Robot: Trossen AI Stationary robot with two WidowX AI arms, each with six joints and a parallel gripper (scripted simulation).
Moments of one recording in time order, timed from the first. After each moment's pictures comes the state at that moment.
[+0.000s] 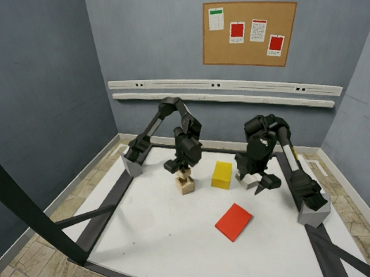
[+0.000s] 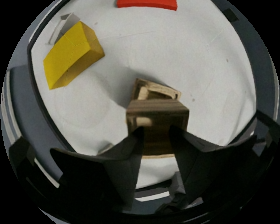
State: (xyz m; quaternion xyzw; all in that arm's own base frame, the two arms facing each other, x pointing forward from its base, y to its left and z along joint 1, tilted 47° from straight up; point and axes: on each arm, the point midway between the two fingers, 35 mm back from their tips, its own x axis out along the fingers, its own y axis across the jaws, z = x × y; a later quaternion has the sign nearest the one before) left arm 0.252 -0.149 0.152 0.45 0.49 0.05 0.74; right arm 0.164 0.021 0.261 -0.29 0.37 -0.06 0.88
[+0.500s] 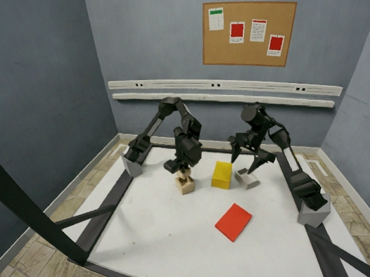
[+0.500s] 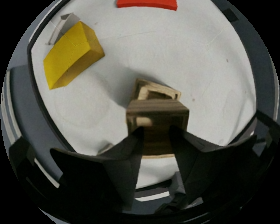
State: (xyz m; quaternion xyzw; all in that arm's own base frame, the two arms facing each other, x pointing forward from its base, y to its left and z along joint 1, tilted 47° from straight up) left arm 0.251 -0.149 0.152 0.45 0.49 0.05 0.74; right arm 0.142 0.010 0.334 -0.31 0.23 0.06 0.92
